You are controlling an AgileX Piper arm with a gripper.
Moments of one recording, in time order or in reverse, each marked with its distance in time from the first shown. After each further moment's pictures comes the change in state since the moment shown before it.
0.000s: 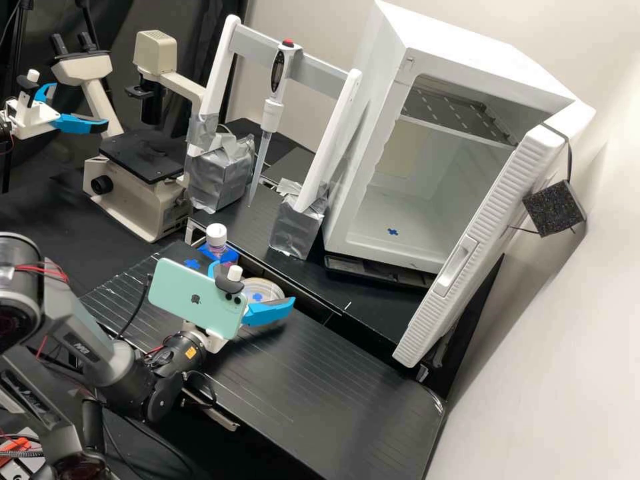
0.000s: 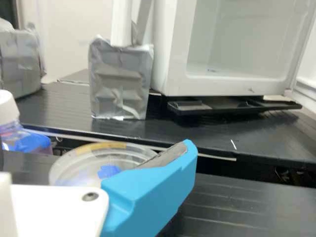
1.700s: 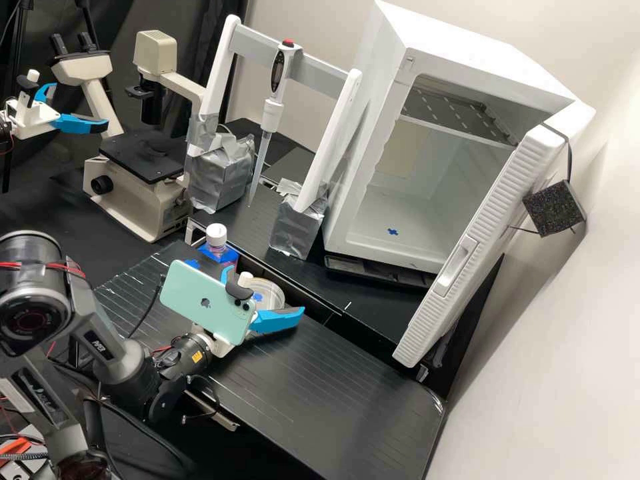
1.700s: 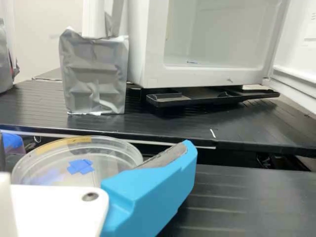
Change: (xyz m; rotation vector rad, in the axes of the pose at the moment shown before) arm 0.007 -0.002 0.006 0.021 -0.054 0.047
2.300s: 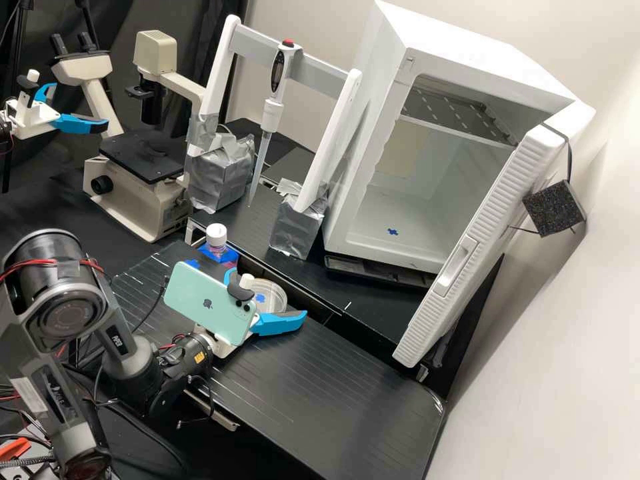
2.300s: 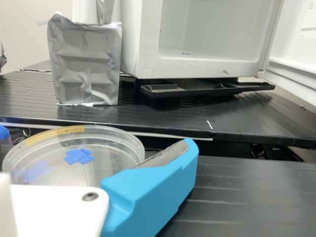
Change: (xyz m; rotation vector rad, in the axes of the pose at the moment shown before) arm 0.006 -0.006 0.005 -0.013 -0.046 0.006
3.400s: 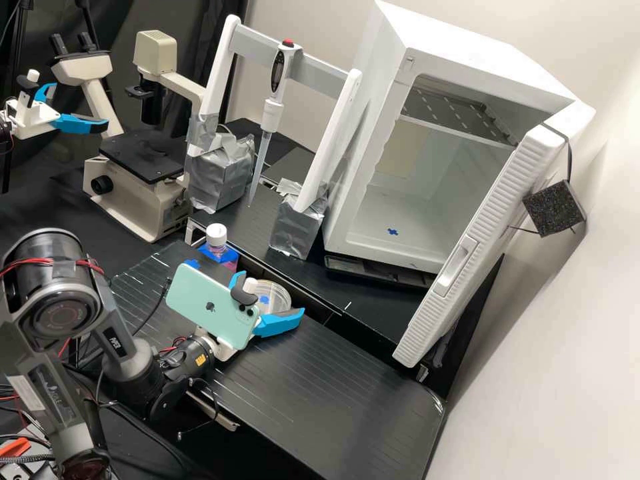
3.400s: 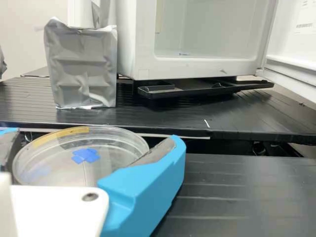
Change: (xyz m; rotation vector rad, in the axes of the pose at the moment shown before) arm -0.003 0.004 0.004 0.032 -0.010 0.001
